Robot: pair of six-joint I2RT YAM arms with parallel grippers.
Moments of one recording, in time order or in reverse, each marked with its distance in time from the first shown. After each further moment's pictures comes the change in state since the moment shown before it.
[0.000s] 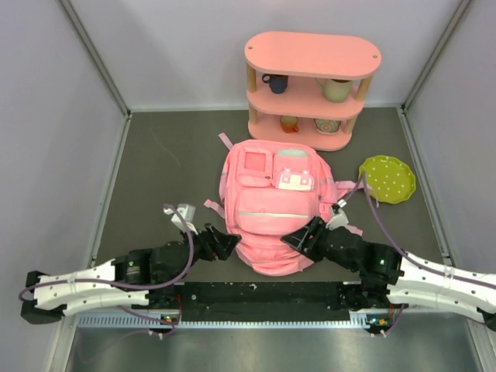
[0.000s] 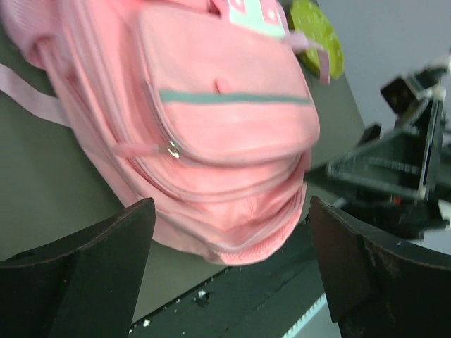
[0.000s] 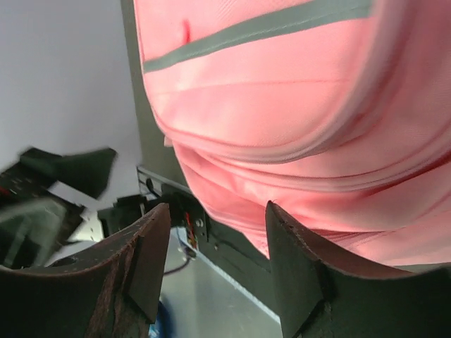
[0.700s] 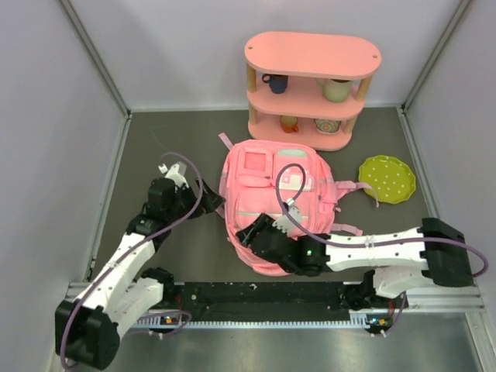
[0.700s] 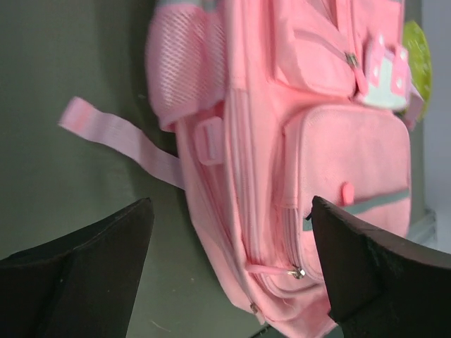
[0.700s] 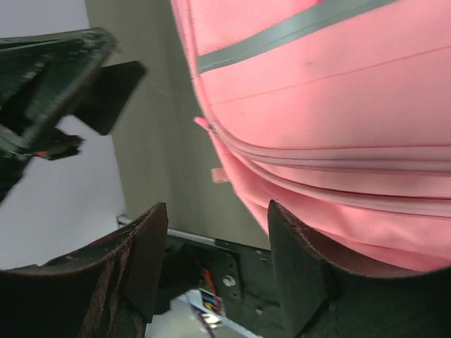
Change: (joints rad) left arm 1.085 0.454 0.148 0.116 0.864 0.296; right arm 0.265 0.748 0.491 -0.027 0.341 0.142
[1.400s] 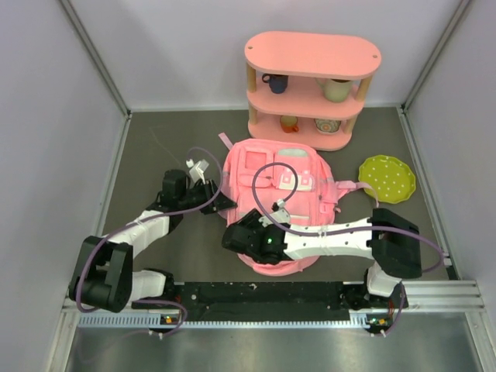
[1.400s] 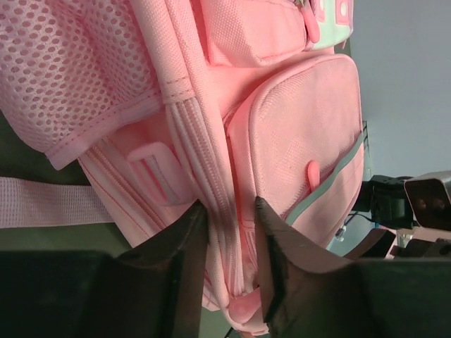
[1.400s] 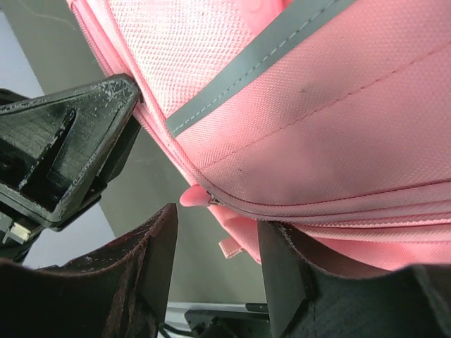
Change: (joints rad) left arm 0.038 0.423 -0.041 0.444 0.512 0.012; right arm -0.048 0.364 0.319 -0.242 0.063 0.402
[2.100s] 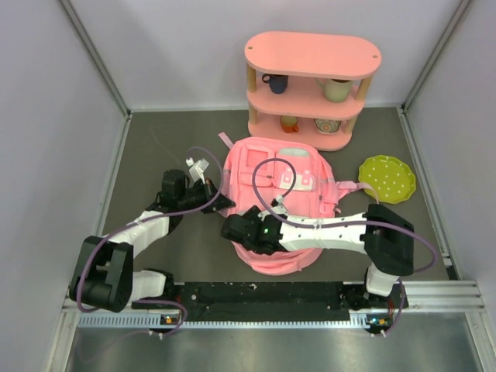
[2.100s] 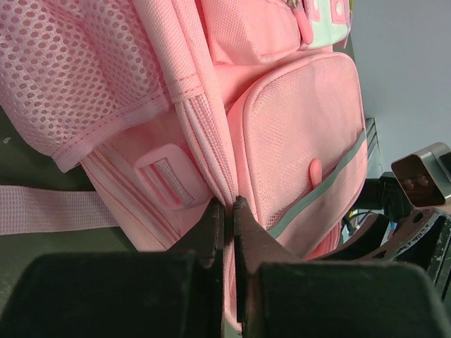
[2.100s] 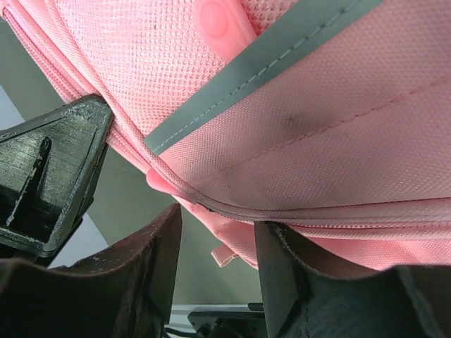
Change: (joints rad) left arm 0.008 0.014 -0.008 0.045 0.017 0.041; right arm -0.071 0.050 0.054 -0.061 -0.120 0.019
